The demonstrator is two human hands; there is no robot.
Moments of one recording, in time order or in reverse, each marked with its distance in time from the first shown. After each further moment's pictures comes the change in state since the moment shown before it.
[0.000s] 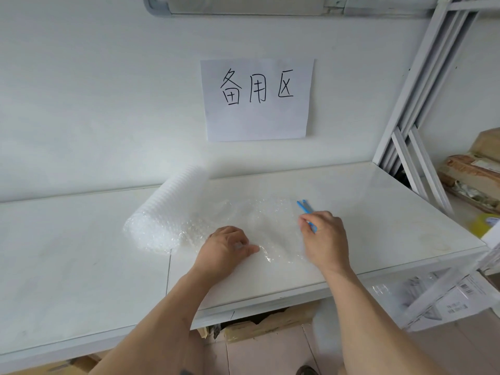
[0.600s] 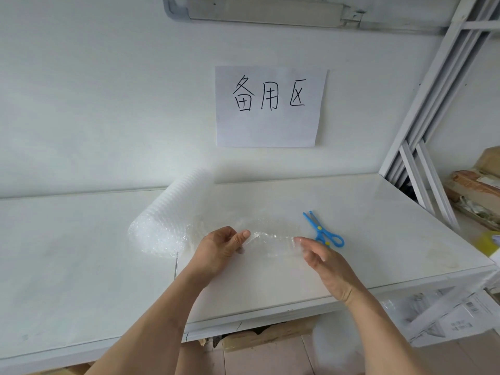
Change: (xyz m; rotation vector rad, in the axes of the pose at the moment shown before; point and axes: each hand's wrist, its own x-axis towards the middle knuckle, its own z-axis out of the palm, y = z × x) left_hand -0.003 -0.003 -0.029 -0.590 0.008 -0.285; right_hand -0.020 -0.006 -0.026 0.354 -0.617 0.086
